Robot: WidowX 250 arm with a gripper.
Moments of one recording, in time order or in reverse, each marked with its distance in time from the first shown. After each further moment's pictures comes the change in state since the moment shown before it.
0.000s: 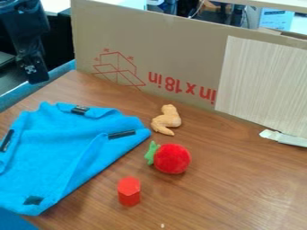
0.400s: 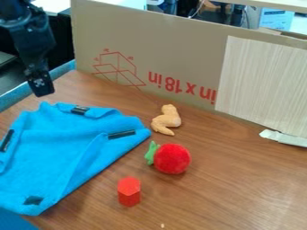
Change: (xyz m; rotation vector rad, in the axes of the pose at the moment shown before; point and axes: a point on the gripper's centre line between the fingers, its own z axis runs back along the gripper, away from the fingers) arm -0.005 0.002 -0.030 -0.029 0.029 0.057
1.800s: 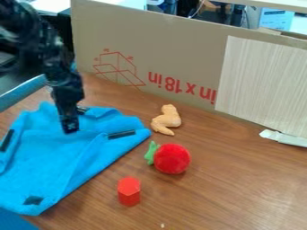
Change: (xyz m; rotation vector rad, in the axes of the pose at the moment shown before) arm 0.007 0.012 -0.130 -0.036 0.085 0.006
